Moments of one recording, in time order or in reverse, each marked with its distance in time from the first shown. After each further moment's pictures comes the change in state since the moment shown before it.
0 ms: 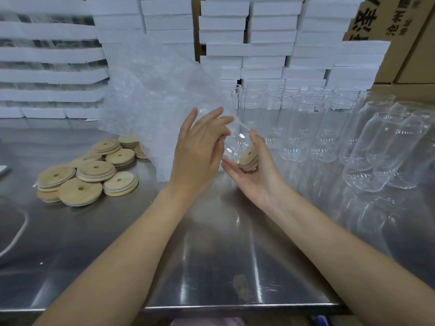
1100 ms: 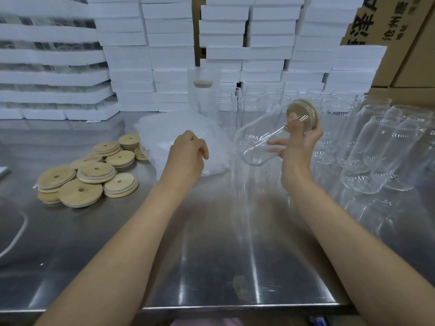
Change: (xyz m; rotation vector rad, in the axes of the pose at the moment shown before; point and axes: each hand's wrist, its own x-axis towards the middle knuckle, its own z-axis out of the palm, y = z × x) left_hand -0.004 -0.022 -0.006 0.039 -0.480 -0.580; right_hand 0.020 -0.053 -0.016 -0.445 0.254 -0.753
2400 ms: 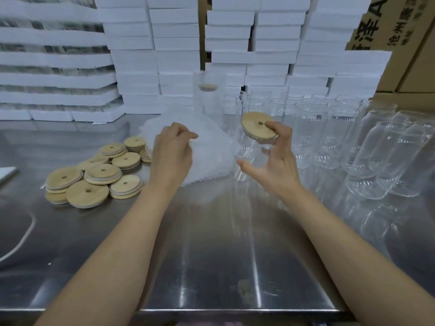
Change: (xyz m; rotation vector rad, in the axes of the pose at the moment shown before) left_hand 0.006 -0.031 -0.011 0.154 0.238 0.078; right_hand -0.018 0.020 -0.006 -0.746 -0.479 -0.667
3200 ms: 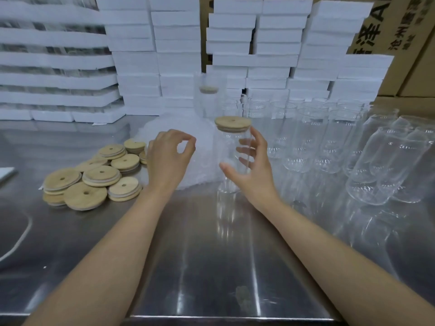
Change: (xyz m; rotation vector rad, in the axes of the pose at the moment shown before) left_hand 0.002 -0.002 0.004 -0.135 0.092 -0.165; right_hand -0.007 -0.011 0.039 0.422 -0.024 0.235
